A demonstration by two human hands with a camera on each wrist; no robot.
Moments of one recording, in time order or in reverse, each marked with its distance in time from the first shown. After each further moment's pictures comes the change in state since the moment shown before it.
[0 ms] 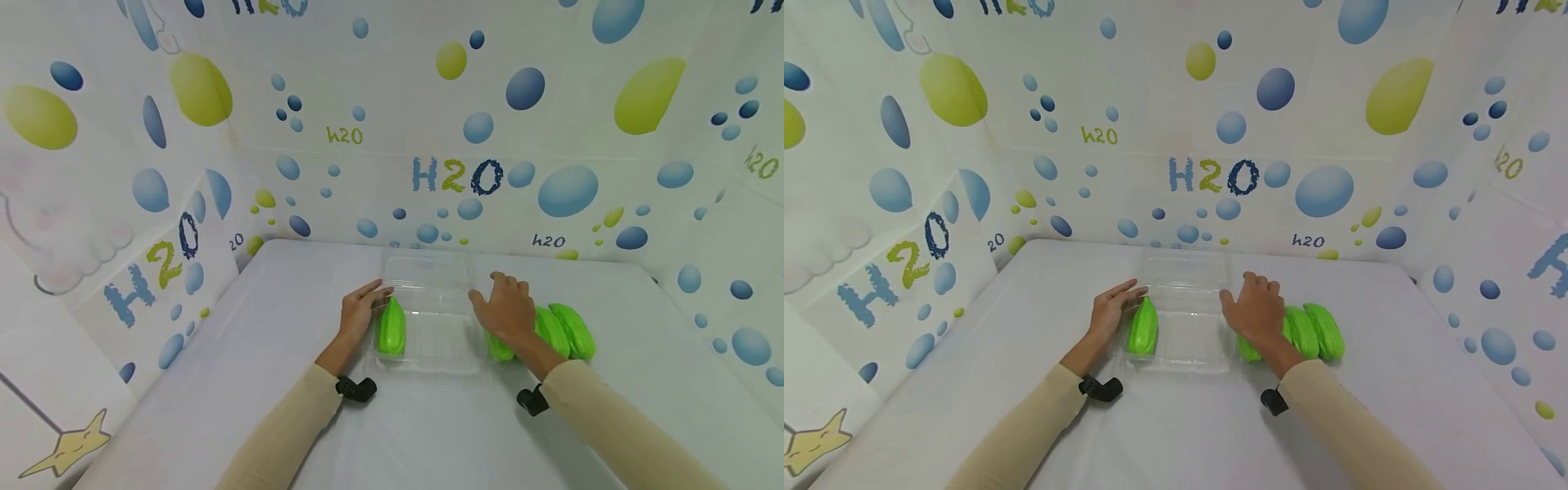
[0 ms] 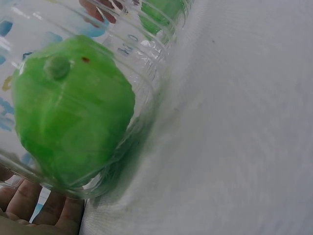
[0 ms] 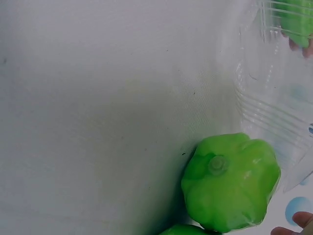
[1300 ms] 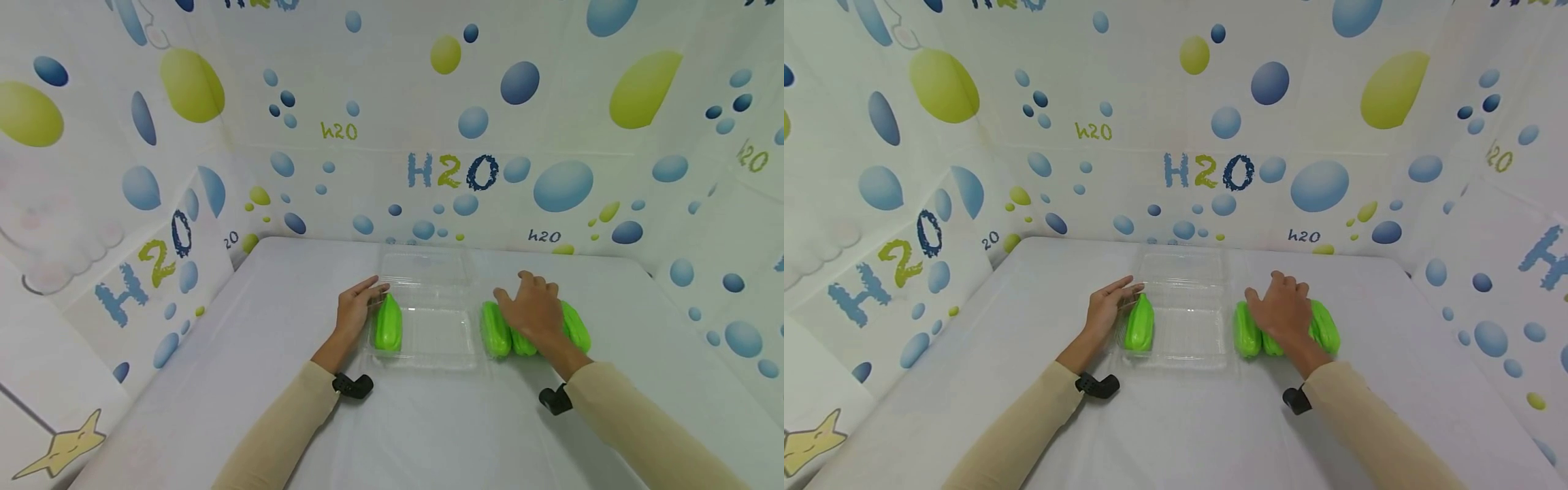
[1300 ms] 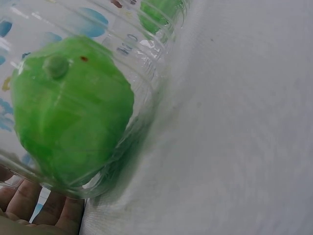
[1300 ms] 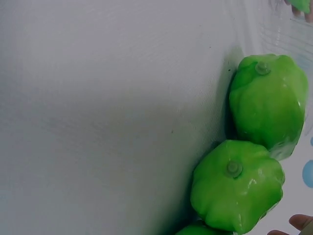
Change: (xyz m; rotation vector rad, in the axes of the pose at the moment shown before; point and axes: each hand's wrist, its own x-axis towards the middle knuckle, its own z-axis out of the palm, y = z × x) left_hand 0.021 -0.032 -0.002 -0.008 0.021 0.014; right_hand -0.003 0.042 -0.026 -0.043 0.007 0.060
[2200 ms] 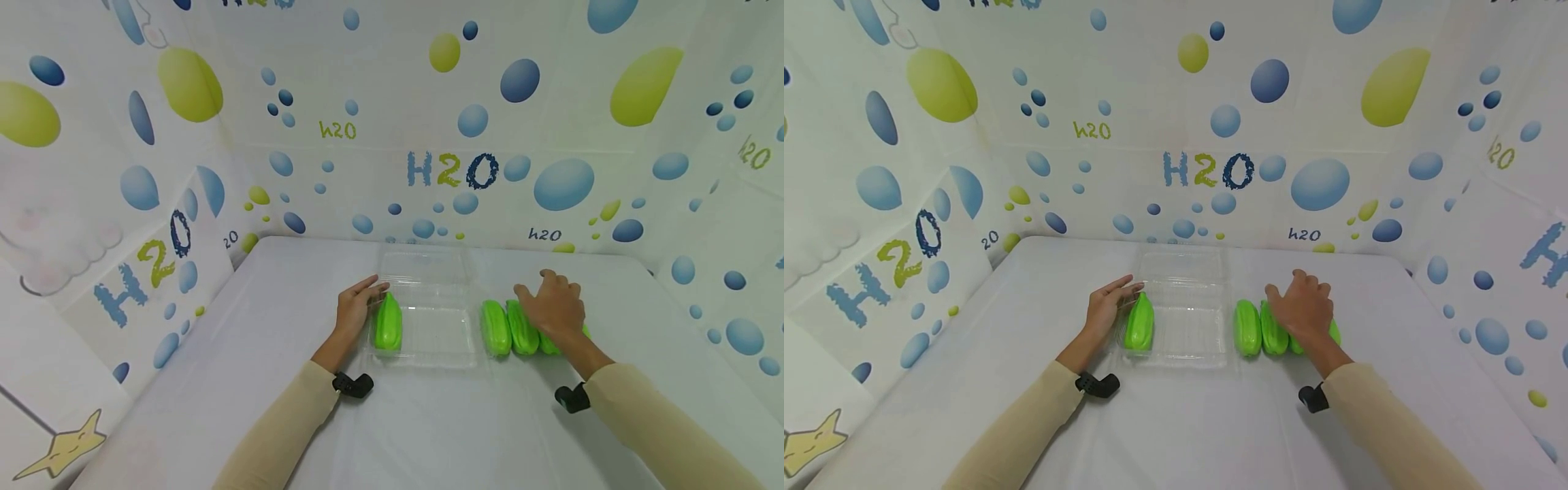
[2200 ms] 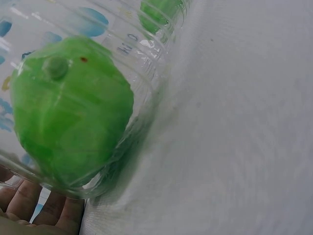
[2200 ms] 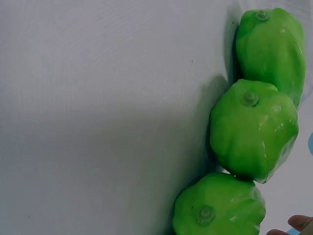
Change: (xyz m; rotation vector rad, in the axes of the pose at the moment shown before) left_hand 0.000 0.002 -0.001 -0.013 -0.022 -0.016; right_hand 0.005 0.026 -0.015 0.014 0.005 0.074
